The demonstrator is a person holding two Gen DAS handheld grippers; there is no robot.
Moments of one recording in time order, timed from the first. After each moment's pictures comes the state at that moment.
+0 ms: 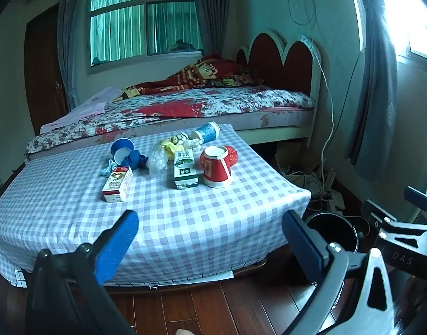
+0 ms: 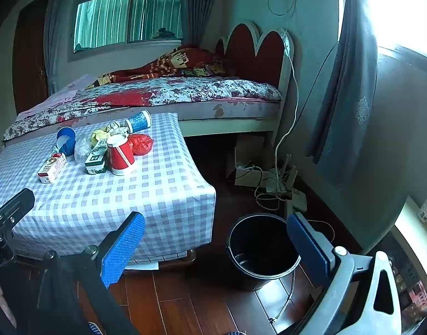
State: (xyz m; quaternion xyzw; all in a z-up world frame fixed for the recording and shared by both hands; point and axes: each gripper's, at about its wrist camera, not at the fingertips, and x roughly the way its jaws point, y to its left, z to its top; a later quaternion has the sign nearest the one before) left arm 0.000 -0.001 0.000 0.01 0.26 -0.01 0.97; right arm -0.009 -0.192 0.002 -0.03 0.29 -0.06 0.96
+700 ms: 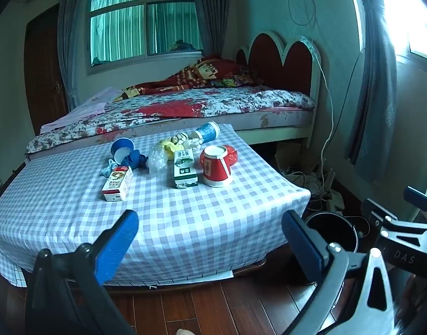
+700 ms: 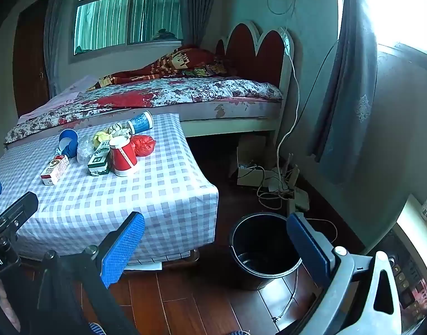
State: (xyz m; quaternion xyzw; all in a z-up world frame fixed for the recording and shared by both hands) left arm 0.001 0.000 0.000 0.01 0.26 0.00 0.96; right arm -0.010 -0.189 0.002 -0.02 0.29 -0.06 0.96
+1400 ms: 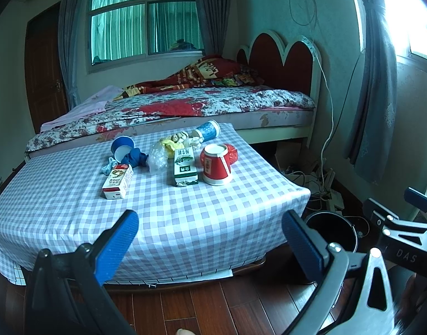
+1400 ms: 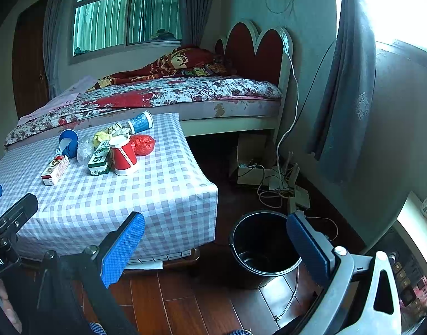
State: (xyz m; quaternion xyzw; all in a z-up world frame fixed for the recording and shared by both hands) left arm -0.005 0.001 -0.001 0.01 0.26 -0.01 0.96; right arm -0.013 -0.189 0.001 -0.02 0.29 -0.06 0.96
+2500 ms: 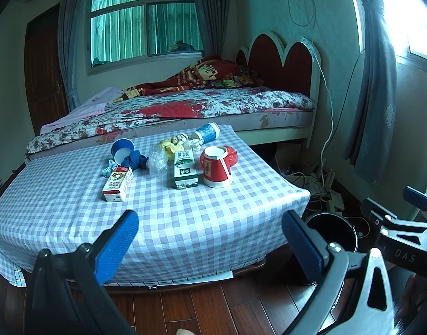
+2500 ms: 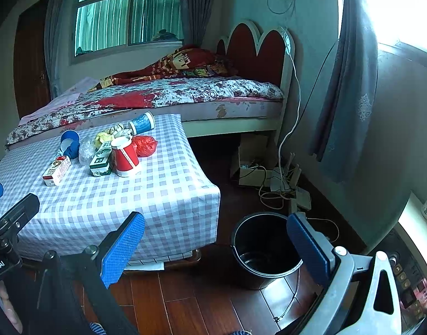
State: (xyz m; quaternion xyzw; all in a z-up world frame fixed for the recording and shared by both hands) left arm -0.006 0.003 -0.004 0.01 0.26 -0.01 0.97; right arm -0.009 -0.190 0.003 -0.02 0.29 -0.05 0.96
